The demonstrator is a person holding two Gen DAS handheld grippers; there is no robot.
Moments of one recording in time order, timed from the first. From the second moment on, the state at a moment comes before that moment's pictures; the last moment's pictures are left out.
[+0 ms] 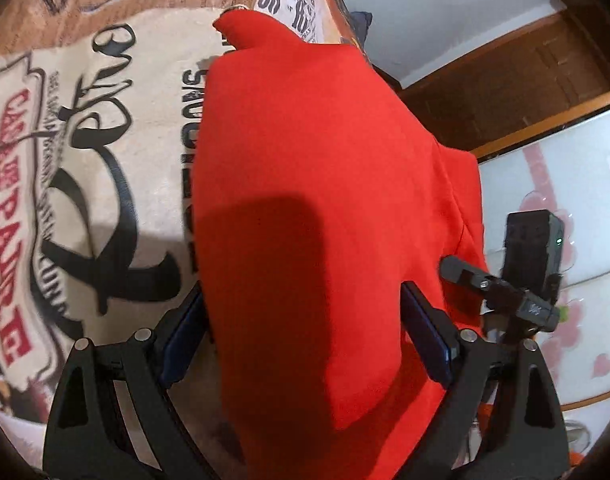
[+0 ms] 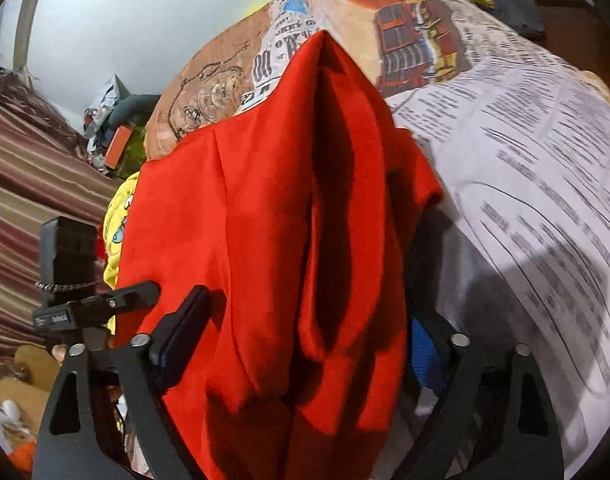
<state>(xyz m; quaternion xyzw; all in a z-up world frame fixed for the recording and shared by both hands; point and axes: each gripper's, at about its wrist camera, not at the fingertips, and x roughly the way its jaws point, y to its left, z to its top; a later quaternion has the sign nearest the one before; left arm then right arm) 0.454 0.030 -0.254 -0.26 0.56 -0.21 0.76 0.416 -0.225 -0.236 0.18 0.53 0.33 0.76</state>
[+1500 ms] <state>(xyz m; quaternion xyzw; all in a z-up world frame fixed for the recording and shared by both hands) 0.410 0.263 -0.137 -0.24 0.42 -0.08 0.87 0.442 0.044 -0.136 0.09 0.46 0.45 0.76</state>
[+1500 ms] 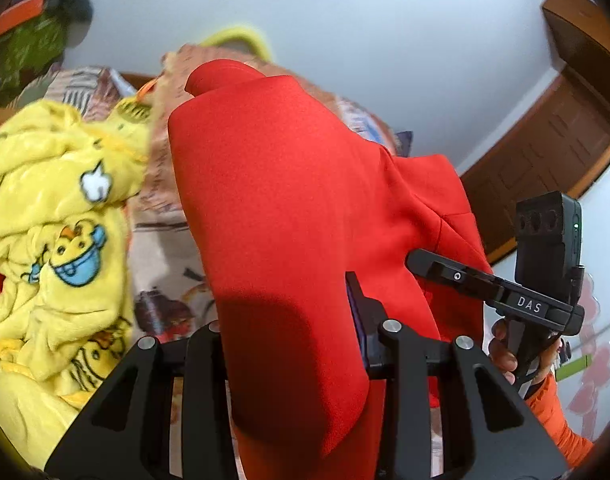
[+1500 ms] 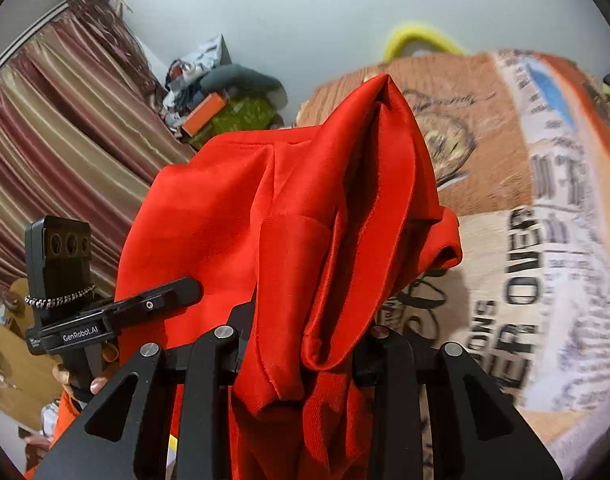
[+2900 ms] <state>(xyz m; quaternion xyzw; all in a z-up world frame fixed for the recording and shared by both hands) 0.345 0.270 -0.271 -0.08 0.49 0.12 0.86 0.399 0.083 -0.238 -0.22 0.44 0.31 0.81</state>
